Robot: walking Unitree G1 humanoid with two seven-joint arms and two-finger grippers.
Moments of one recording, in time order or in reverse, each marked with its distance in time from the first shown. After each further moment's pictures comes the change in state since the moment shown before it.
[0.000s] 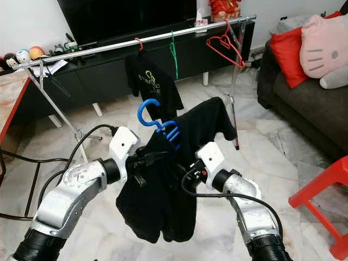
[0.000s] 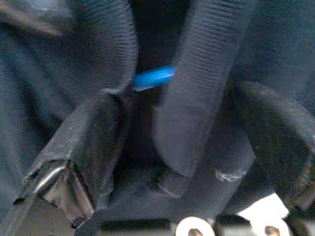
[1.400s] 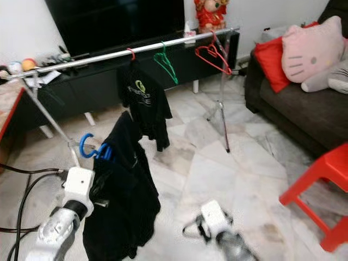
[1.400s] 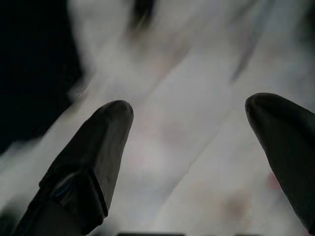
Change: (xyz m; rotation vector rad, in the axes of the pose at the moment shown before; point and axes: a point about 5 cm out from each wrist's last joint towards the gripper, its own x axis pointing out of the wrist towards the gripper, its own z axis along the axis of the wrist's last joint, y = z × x) left arm -0.074 0.016 -0.087 -0.013 0.138 0.637; right arm -0.020 -0.006 -0.107 -0.051 0.457 -0.409
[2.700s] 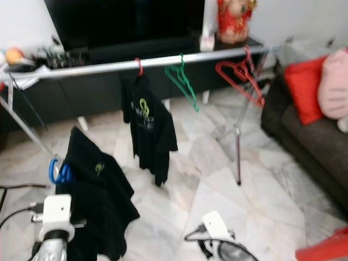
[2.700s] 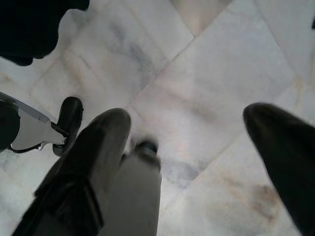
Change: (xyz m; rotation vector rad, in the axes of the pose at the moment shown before) left arm -0.047 0.024 -0.056 0.053 0.065 0.513; right arm -0.028 0.066 -0.076 0.142 0.465 0.190
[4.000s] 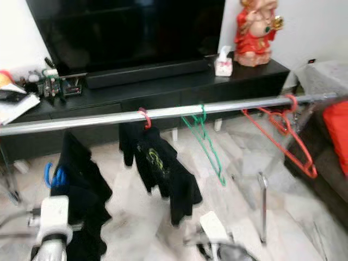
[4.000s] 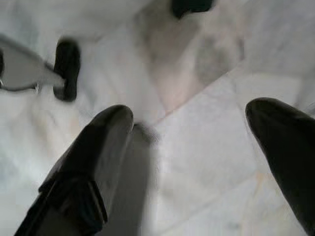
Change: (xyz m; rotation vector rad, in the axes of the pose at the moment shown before) left arm 0.004 -0.002 0.005 -0.009 -0.036 0.051; right arm -0.004 -0.003 -0.023 -0.029 0.091 0.026
